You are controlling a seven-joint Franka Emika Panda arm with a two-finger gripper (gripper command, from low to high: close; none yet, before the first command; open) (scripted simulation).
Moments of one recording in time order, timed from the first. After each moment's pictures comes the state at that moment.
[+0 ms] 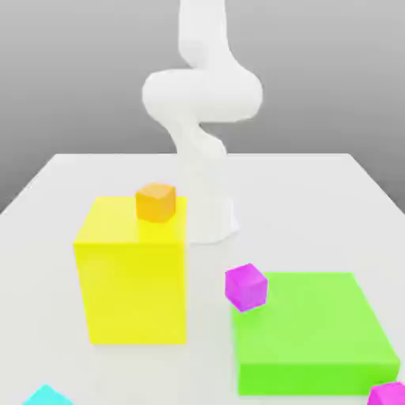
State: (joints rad) arm 0.01 -0.71 0.02 -2.29 0.01 2.32 0.81
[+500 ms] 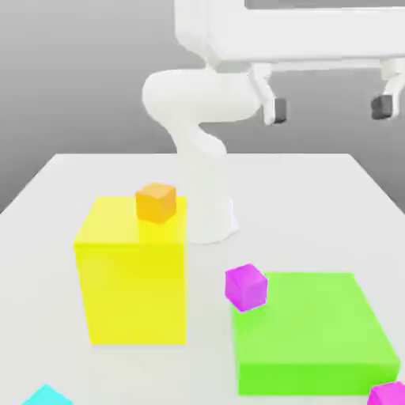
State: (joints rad) arm 0.08 -0.16 0.16 -2.20 -0.02 2.44 0.93
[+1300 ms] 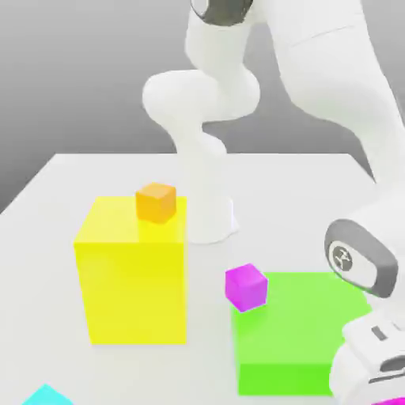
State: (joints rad) arm 0.30 0.60 0.16 -2.08 -0.20 2.67 1.16
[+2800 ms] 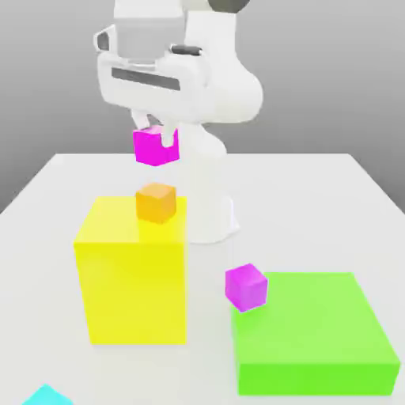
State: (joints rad) arm -0.19 -0.77 -0.05 -2.77 -0.03 2.00 1.35
